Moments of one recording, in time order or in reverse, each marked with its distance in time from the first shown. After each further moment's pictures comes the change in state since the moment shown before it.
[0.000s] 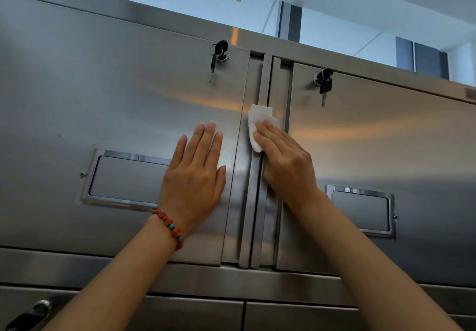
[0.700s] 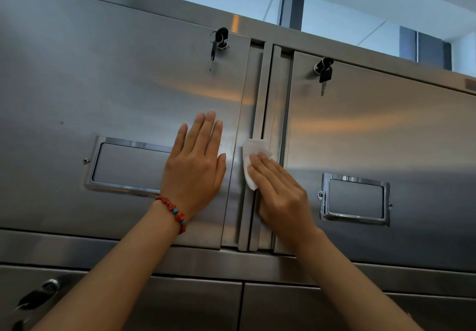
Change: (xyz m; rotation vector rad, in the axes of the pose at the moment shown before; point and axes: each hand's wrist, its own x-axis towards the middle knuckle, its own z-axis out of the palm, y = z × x) left_hand -0.001 0.002 -0.002 -0.002 -0.028 -0.011; right_hand -0.060 -0.035 -0.012 0.002 -0.043 -0.024
